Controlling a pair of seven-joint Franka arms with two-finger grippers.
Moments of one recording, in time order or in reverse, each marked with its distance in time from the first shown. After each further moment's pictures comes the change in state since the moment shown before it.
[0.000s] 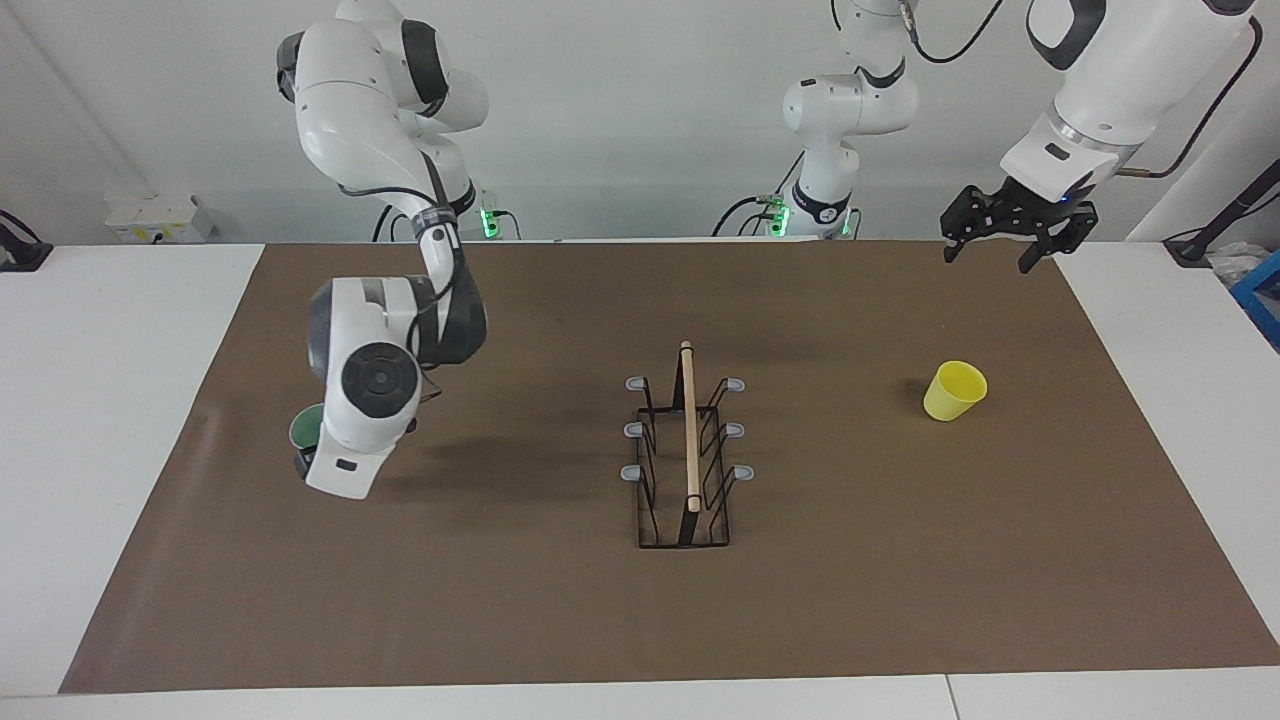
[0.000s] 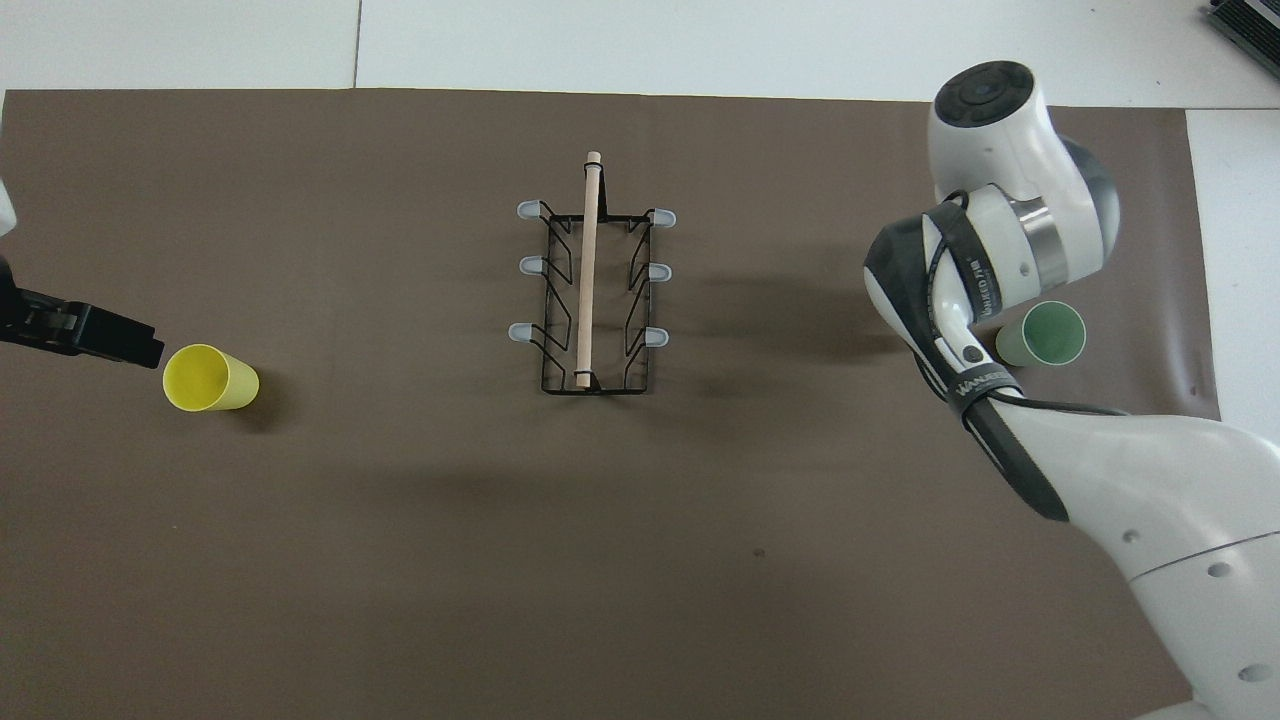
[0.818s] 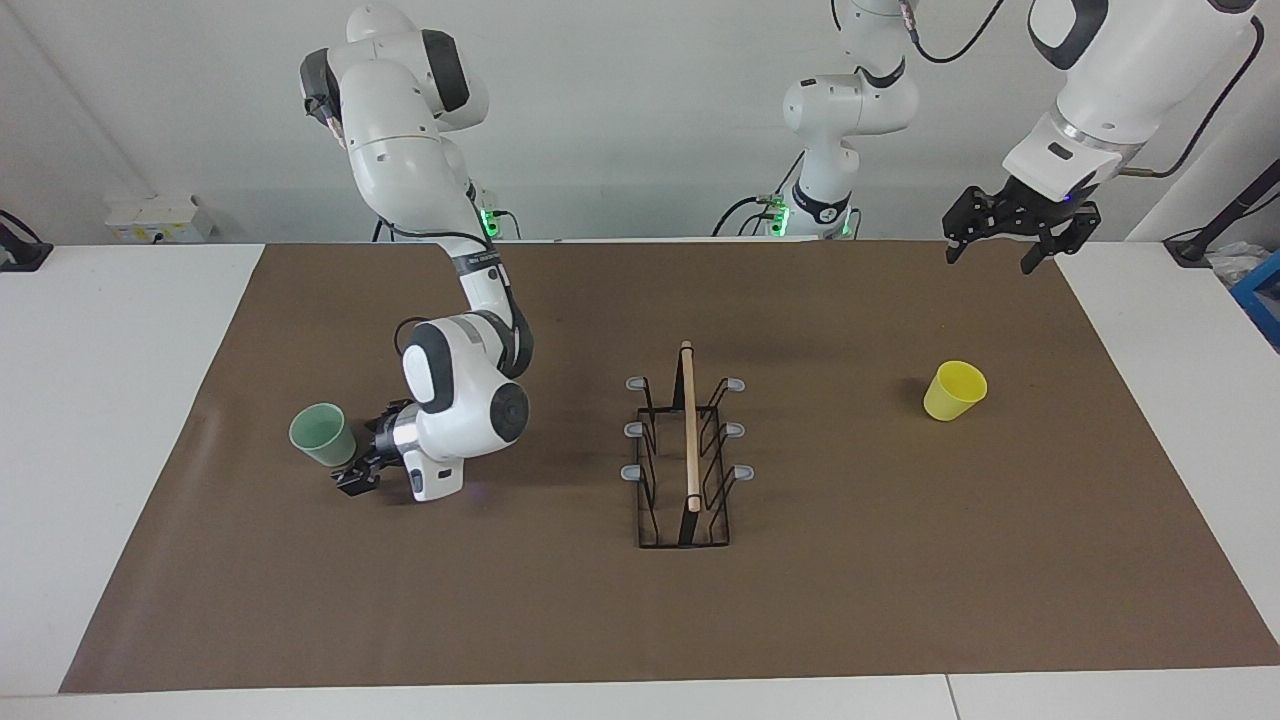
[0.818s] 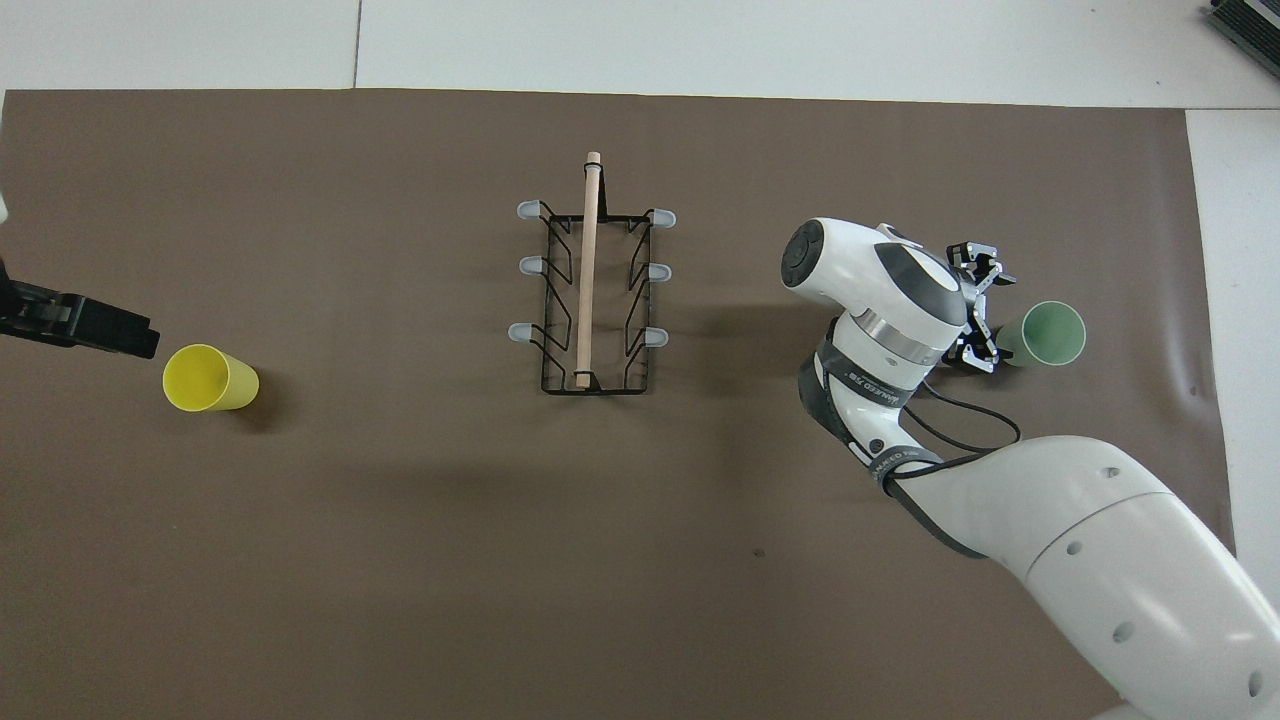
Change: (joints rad) left arm 0.007 0.000 0.004 -0.002 0.000 0.035 0.000; right arm 0.082 0.013 0.005 -0.283 -0.511 0.014 -0.374
